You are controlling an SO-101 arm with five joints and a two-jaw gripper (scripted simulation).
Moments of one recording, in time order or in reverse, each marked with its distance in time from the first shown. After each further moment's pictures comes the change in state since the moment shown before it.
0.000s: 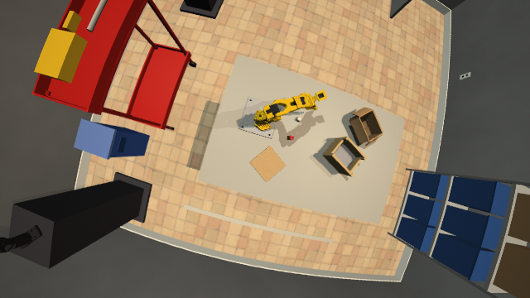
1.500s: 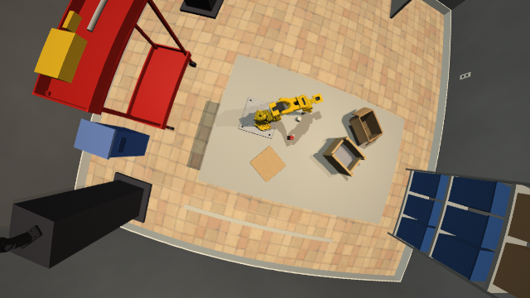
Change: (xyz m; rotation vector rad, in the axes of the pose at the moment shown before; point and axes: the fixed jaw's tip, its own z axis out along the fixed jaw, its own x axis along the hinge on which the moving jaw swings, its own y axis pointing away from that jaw) arm 0.041 0.000 0.020 0.002 0.208 0.000
